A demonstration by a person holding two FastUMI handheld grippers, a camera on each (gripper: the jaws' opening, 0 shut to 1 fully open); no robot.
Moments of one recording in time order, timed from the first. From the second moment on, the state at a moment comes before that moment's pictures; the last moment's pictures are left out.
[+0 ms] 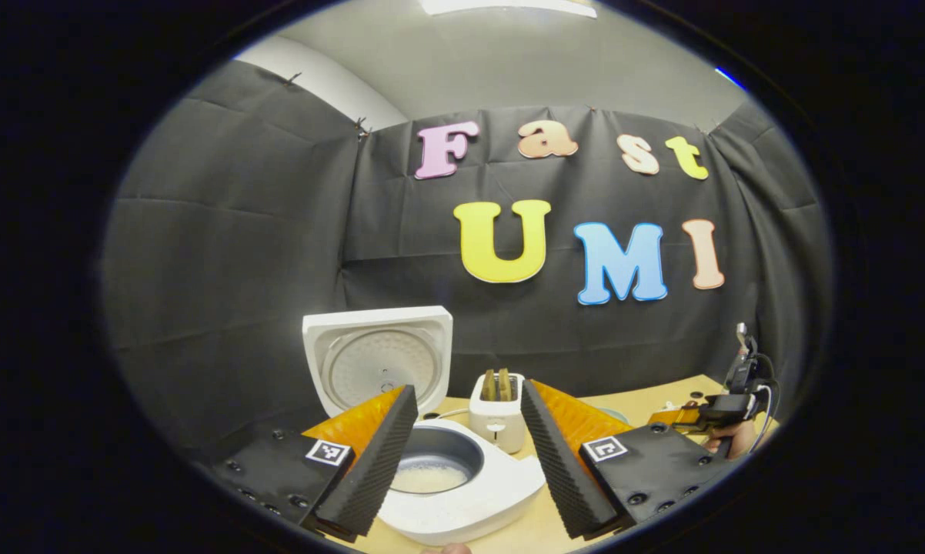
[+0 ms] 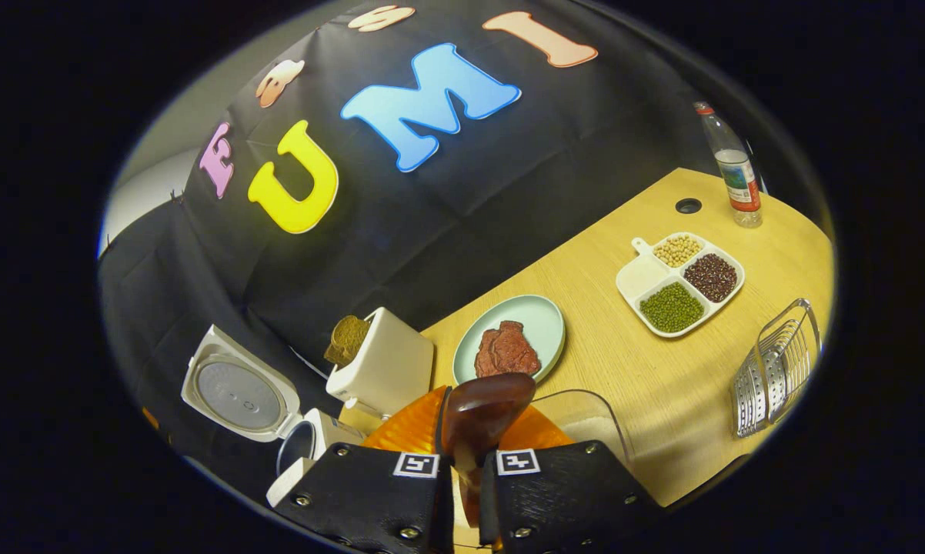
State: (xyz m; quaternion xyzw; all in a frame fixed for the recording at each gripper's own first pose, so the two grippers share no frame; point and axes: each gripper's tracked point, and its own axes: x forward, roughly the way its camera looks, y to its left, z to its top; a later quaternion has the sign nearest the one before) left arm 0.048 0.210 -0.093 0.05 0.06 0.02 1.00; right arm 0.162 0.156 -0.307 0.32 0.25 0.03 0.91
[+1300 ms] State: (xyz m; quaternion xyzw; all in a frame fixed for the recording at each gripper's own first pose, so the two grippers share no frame) left arm 0.041 0.248 -0.113 0.04 0.07 0.05 1.00; right arm 0.219 0.332 -0.156 0.46 0.21 0.21 0.84
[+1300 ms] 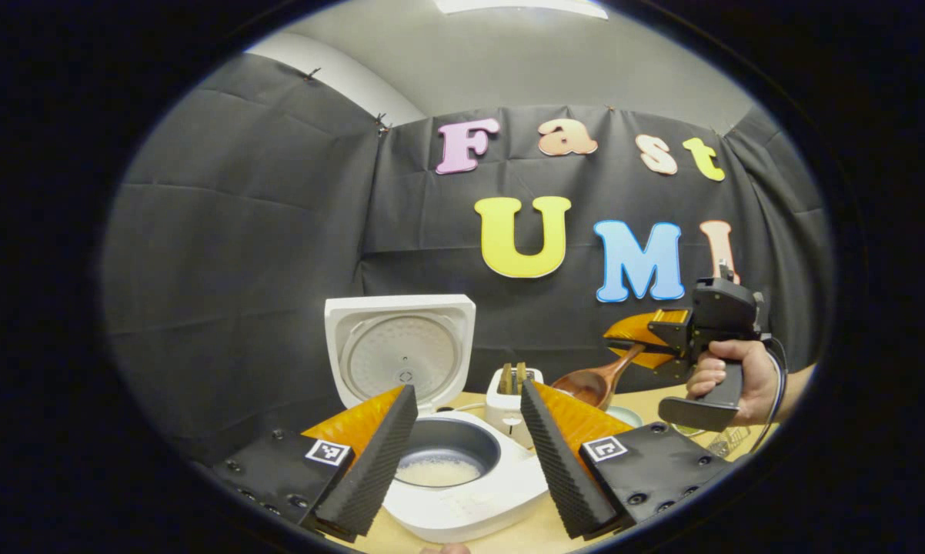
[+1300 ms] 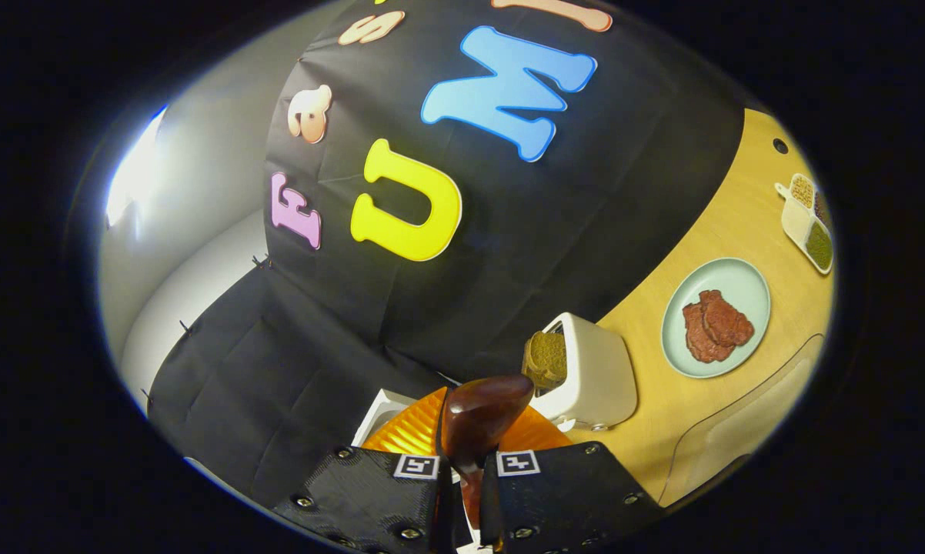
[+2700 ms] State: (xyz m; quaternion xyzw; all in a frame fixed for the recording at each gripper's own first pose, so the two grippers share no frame) left arm 0.015 0.279 -0.137 0.05 0.10 0.10 0.99; right arm 0.209 0.562 -0.232 0.06 0.20 0.42 0.88
